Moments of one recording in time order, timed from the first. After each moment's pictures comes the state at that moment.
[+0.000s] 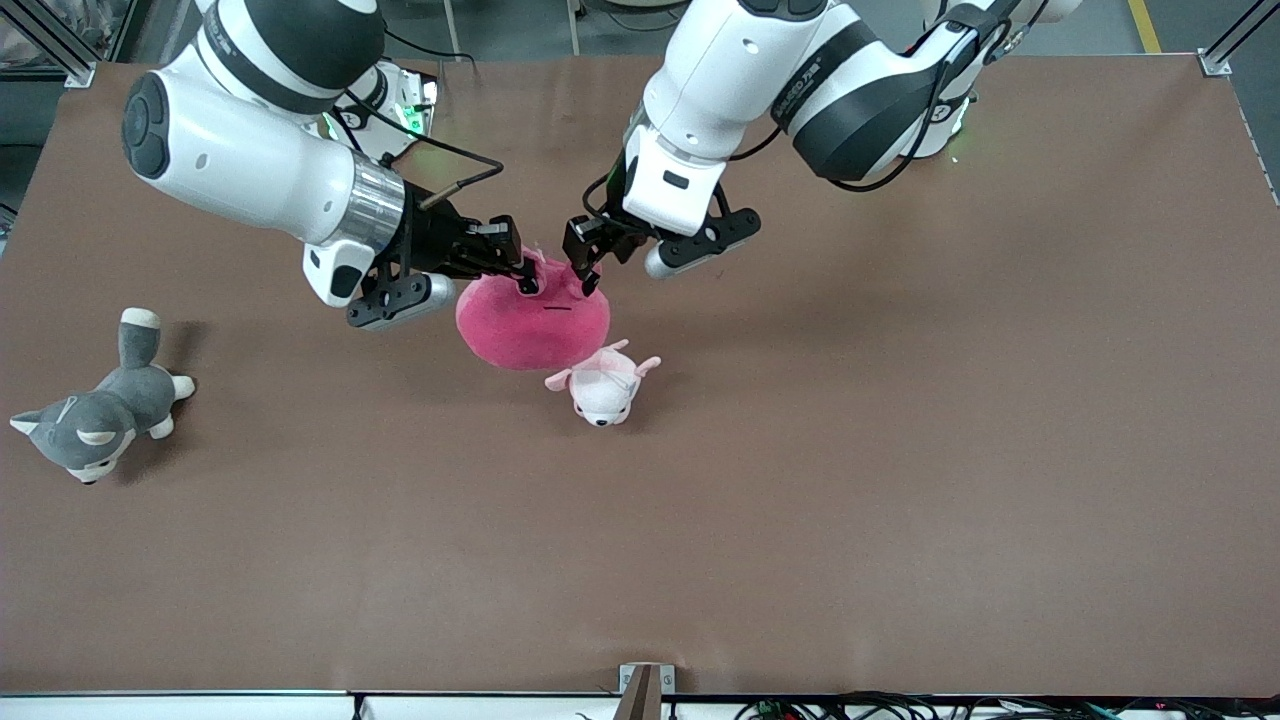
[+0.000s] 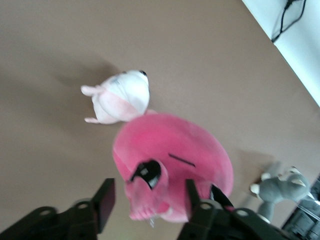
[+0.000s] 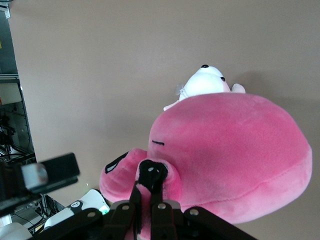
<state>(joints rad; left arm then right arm) -0.29 0.43 -0.64 -1.33 0.08 2.05 -1.45 0.45 0.13 -0.03 -1.66 0.63 1.89 0.23</state>
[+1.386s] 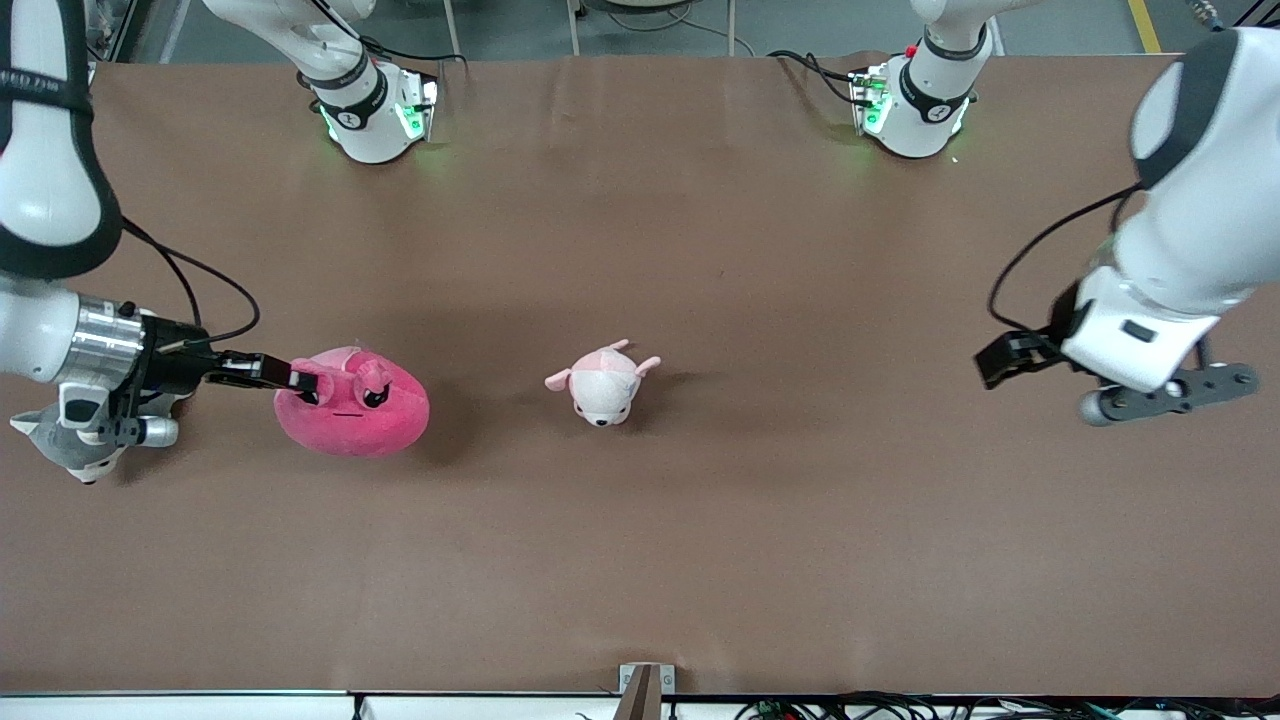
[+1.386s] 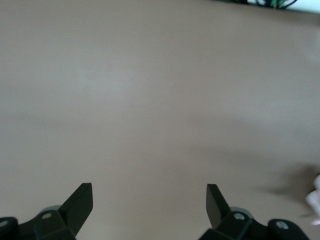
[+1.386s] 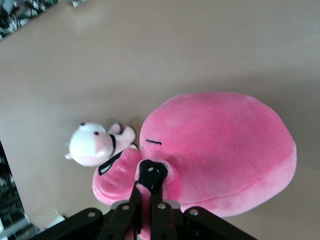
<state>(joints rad) 0.32 0.34 -0.63 -1.31 0.26 1.61 -0.40 -0.02 0.30 -0.05 -1.64 0.62 1.73 -0.17</state>
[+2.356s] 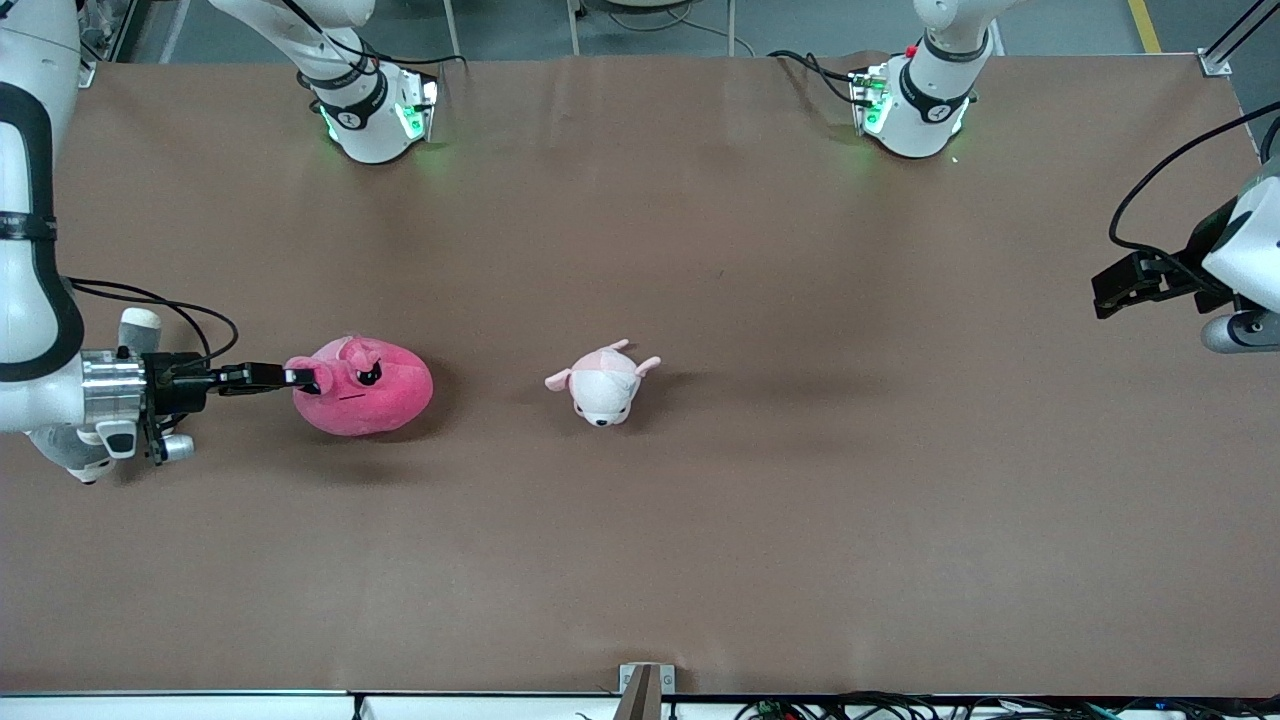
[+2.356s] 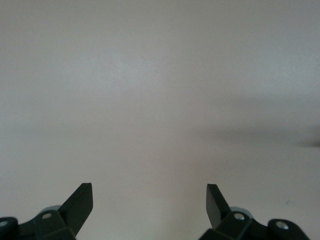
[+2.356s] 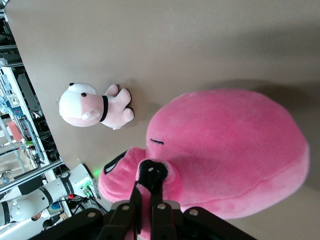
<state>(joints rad) 0.44 0.22 -0.65 -1.31 0.22 1.45 -0.18 -0.15 0.50 -0.05 -1.60 0.73 1.54 -0.40</state>
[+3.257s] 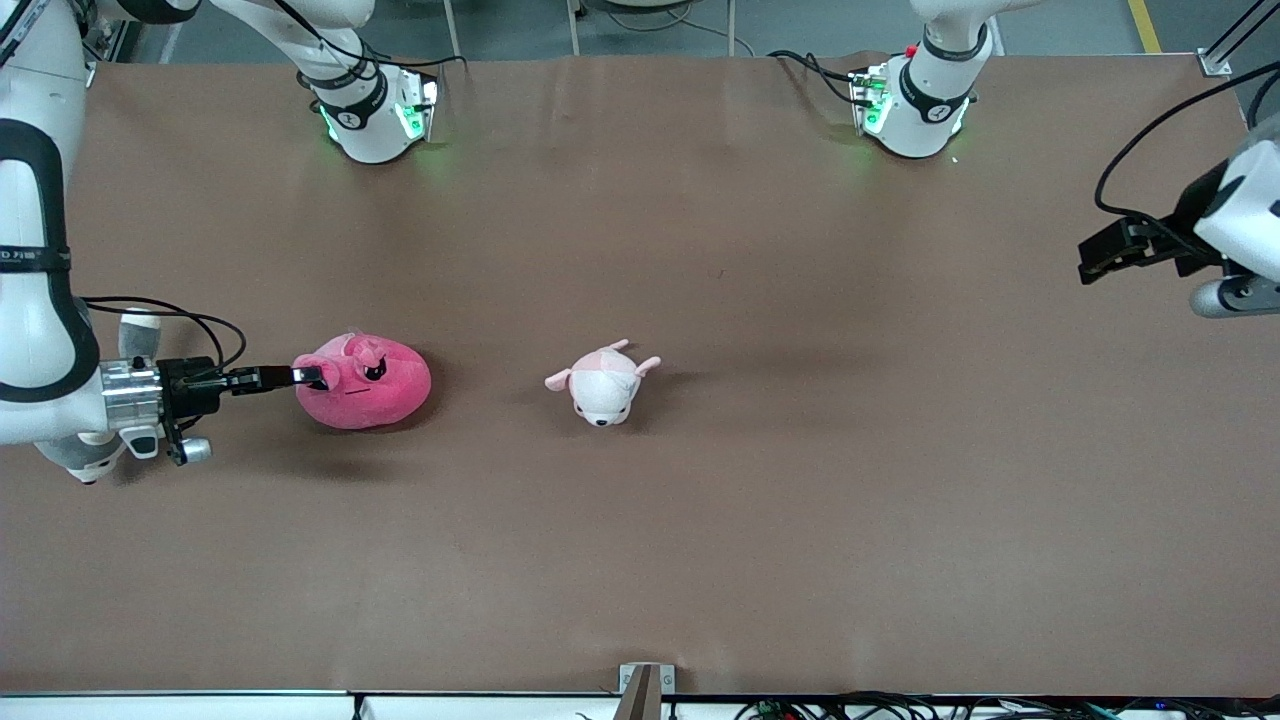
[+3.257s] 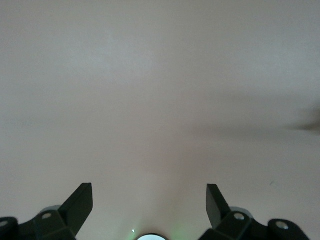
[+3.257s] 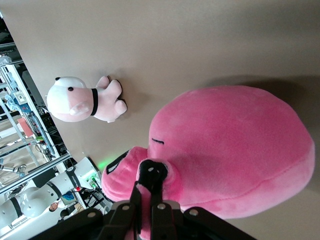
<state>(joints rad) 0.17 0.11 -0.33 -1.39 0.09 1.41 -0.18 -0.18 0.56 -0.05 -1.60 0.73 1.51 -0.40</state>
